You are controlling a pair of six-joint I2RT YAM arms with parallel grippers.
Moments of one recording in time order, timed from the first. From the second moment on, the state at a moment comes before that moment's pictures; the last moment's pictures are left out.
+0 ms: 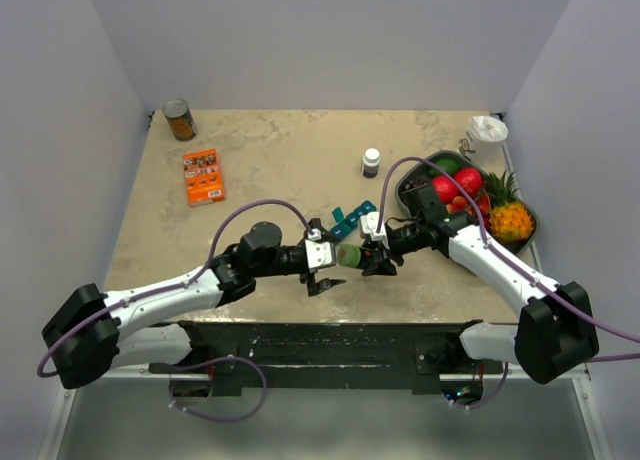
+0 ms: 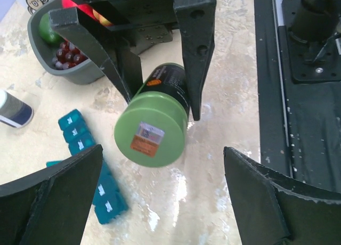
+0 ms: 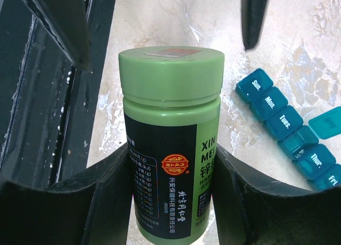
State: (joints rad) left arm -0.91 1.15 0.58 0.32 0.43 0.33; right arm 0.42 1.26 0.84 -0.63 -0.94 -0.99
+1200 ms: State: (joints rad) left arm -0.81 1.26 0.66 0.26 0.32 -1.06; right arm 0.42 1.26 0.84 -0.58 -0.94 -0.93
